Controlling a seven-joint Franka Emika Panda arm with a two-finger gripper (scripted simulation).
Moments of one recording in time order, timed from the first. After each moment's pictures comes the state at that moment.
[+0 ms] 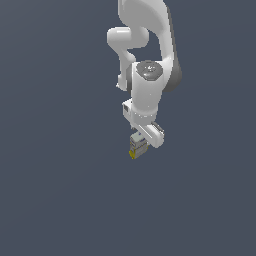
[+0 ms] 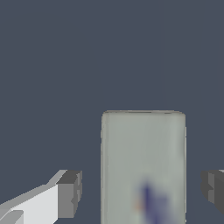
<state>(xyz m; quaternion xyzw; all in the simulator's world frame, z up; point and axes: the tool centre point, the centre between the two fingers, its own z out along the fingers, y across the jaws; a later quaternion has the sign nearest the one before) -0.016 0.054 0.158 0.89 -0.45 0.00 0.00</state>
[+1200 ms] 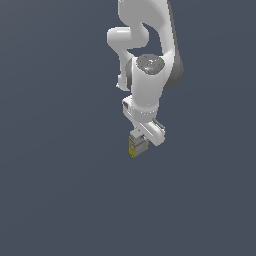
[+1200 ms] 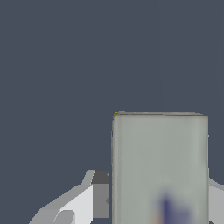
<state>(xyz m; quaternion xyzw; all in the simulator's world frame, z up) -0.014 0.053 0.175 0.89 -0.45 0.00 0.00</state>
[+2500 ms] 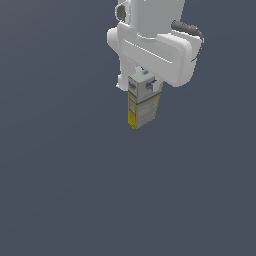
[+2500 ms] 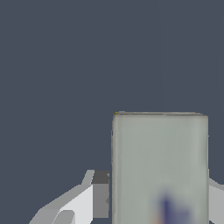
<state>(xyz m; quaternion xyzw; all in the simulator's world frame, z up) 0.003 0.048 0.418 0.89 -0.45 0.00 0.00</state>
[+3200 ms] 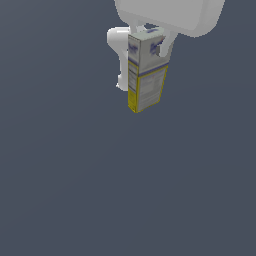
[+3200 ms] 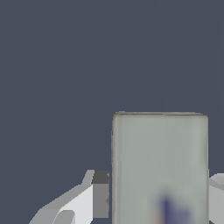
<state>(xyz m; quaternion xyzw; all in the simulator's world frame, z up) 0.013 0.047 0.503 0.89 -0.45 0.00 0.00</state>
